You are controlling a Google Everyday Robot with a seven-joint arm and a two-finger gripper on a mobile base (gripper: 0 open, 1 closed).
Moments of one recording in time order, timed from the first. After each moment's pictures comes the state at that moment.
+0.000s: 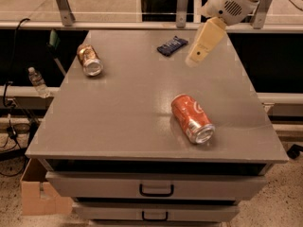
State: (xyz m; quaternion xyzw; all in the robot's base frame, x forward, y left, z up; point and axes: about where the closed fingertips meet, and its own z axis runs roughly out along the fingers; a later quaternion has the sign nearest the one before) arm 0.601 -0.115 0.987 -0.59 0.76 0.06 0.28
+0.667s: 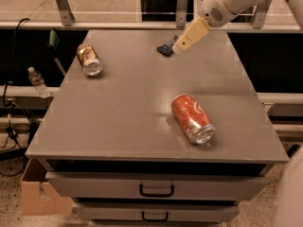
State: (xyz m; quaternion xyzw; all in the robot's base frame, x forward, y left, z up) arm 0.703 -0.114 0.956 -0.51 0.77 0.10 0.36
